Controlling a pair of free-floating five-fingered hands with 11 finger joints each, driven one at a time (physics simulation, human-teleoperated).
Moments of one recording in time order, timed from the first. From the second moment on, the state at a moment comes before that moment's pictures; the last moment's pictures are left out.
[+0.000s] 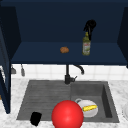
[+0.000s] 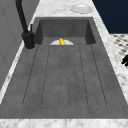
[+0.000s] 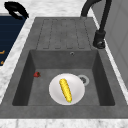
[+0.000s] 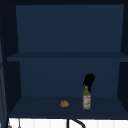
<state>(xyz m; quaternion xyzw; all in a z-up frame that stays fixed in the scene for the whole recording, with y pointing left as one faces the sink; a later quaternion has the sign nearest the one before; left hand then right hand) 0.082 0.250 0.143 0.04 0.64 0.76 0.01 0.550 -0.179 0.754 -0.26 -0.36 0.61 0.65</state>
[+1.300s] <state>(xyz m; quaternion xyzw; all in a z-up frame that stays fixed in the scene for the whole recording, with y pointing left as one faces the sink) 0.082 0.250 0.143 0.04 0.64 0.76 0.01 0.481 -0.176 0.749 -0.29 -0.37 0.61 0.64</state>
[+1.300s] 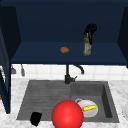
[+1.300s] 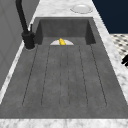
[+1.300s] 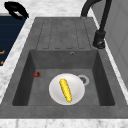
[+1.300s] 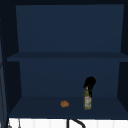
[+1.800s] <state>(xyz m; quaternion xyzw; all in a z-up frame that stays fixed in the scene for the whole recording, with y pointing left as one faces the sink) 0.082 0.250 0.143 0.04 0.64 0.76 0.01 0.487 -0.165 0.747 -0.30 -0.37 0.60 0.64</state>
